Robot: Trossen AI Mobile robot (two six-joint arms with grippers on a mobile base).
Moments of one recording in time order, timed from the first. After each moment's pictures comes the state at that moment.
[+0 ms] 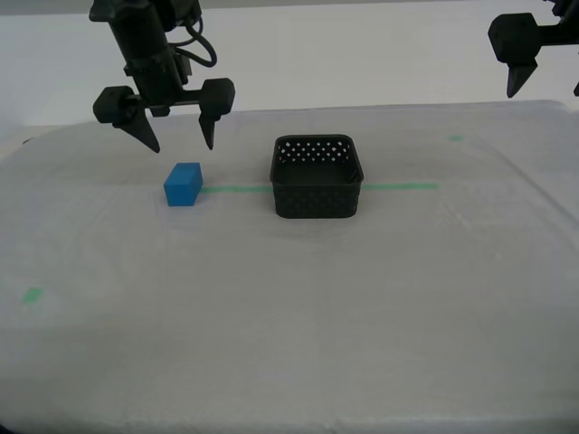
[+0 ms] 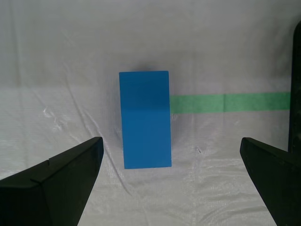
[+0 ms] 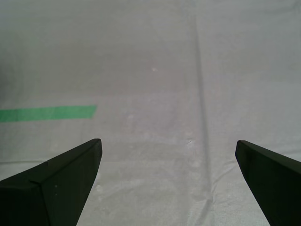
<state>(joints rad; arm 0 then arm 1) 0.08 1.55 1.10 -0.60 0.08 0.12 -0.31 1.95 1.32 -0.61 -0.04 -0.30</state>
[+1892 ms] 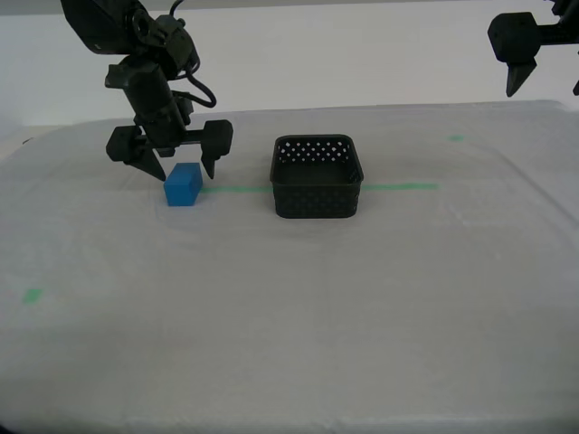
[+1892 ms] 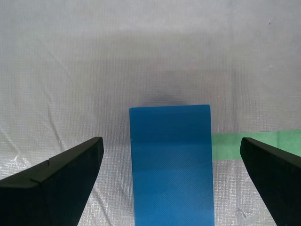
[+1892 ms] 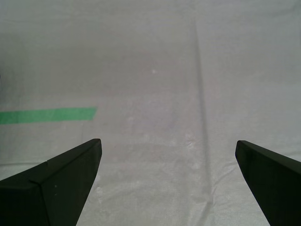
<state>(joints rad) 0.08 1.55 1.10 -0.60 0.08 0.12 -0.27 2.09 1.24 -0.31 -0.04 -0.24</state>
